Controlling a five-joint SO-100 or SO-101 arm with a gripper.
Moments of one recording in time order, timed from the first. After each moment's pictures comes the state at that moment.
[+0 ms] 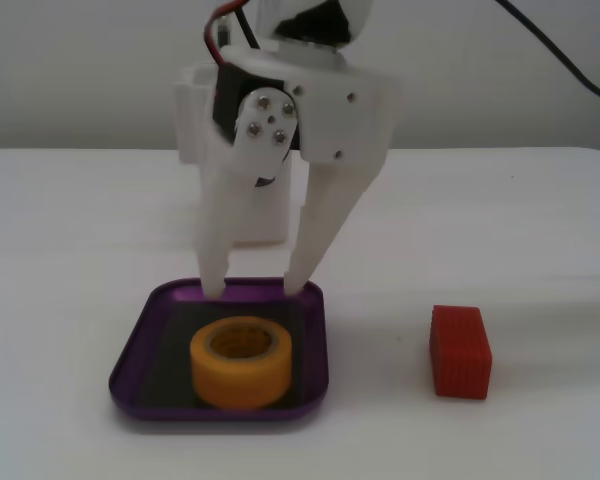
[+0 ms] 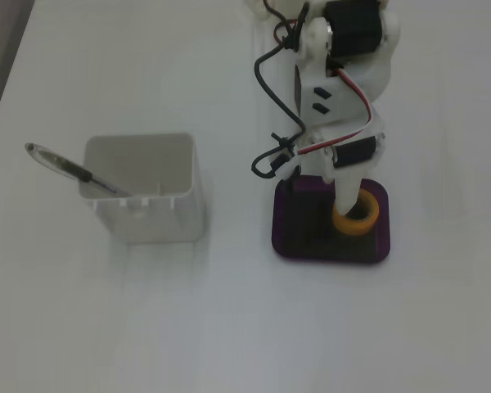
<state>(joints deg) -6.4 64.9 60.1 71.0 -17.8</state>
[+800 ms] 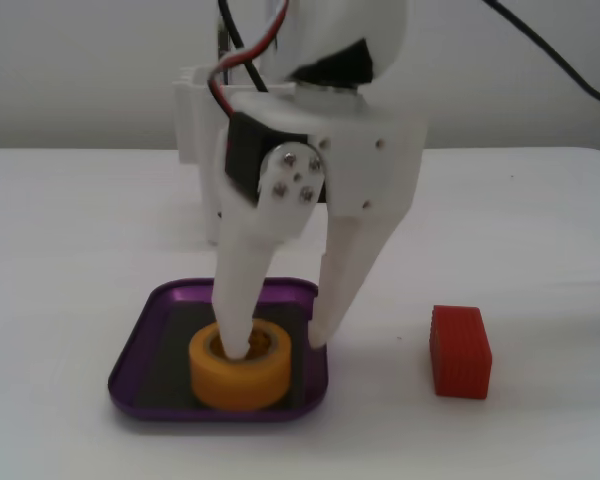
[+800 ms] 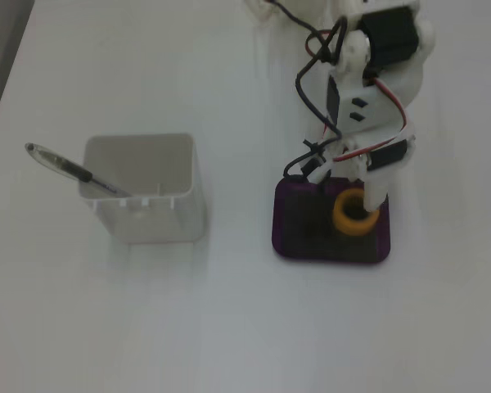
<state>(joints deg) -12.0 61.5 60.1 71.0 -16.3</state>
